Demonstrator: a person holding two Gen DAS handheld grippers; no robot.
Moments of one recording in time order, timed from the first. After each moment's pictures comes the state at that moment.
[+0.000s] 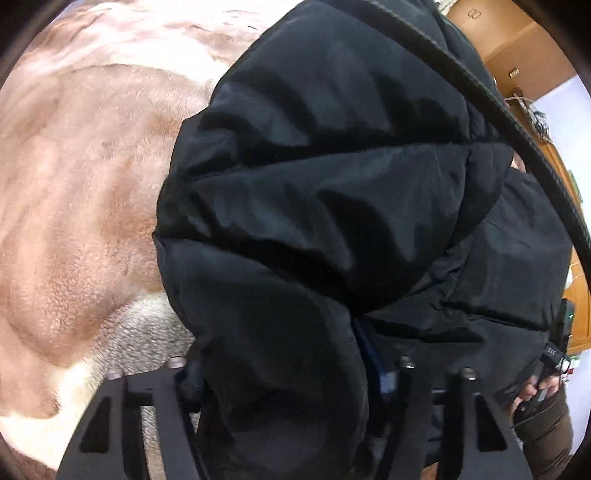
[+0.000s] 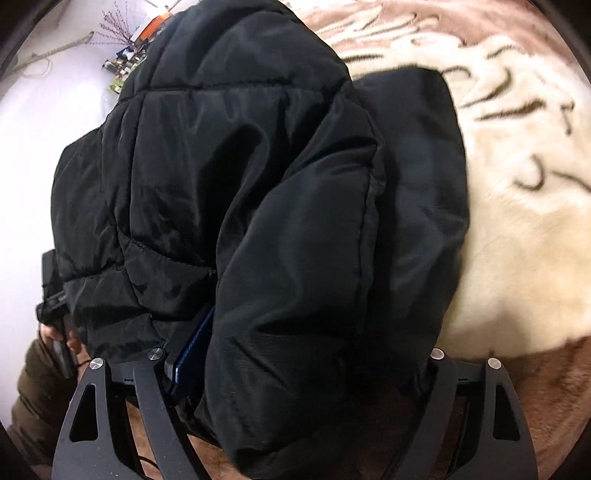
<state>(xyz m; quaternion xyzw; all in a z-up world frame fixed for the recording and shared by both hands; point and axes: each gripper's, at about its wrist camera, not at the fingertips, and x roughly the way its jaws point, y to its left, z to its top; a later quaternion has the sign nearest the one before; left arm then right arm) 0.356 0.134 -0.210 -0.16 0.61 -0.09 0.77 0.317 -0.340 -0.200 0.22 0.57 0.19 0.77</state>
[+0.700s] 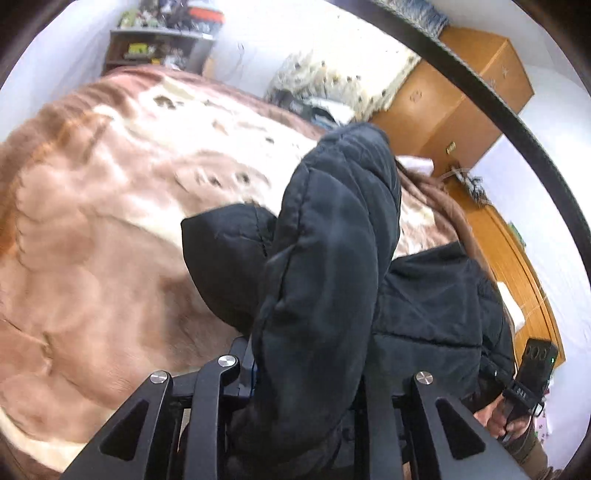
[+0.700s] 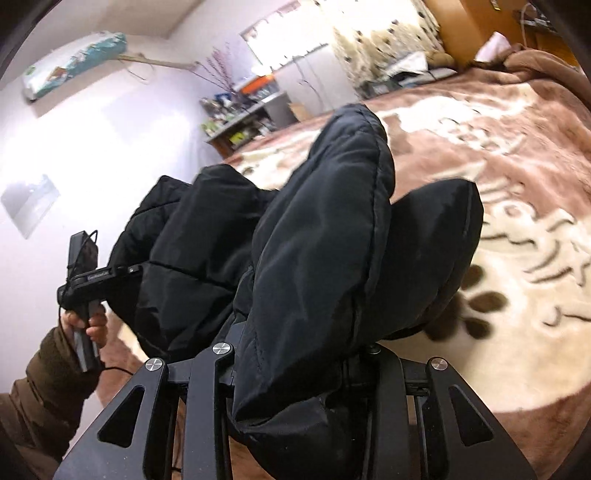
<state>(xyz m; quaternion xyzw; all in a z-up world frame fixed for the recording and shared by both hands) 0.319 0.156 -0.079 -0.21 0.42 -0.13 0.87 0.274 -0.282 -0.070 0.17 0.37 0.28 0.87</state>
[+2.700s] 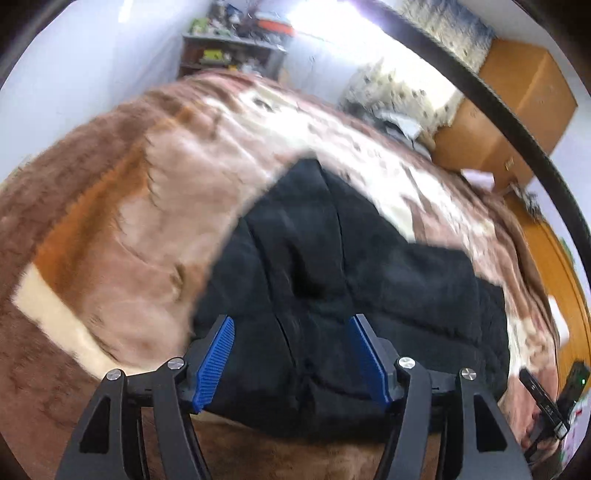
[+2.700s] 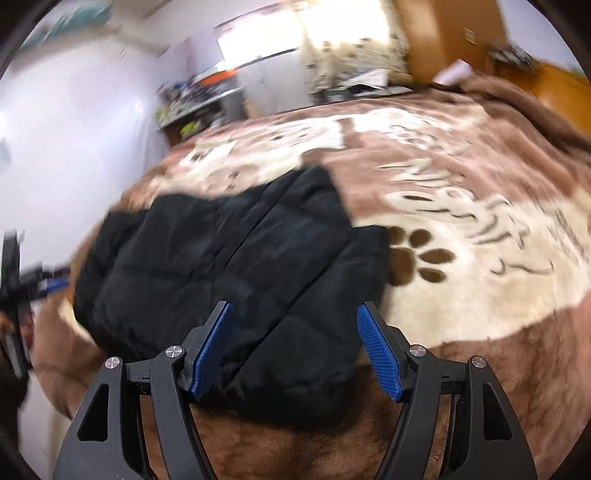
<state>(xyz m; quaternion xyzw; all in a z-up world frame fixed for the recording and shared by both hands) 0.223 0.249 -0.106 -0.19 0.46 0.01 0.87 0.209 -0.219 -0.076 0.05 0.41 0.15 0.90</state>
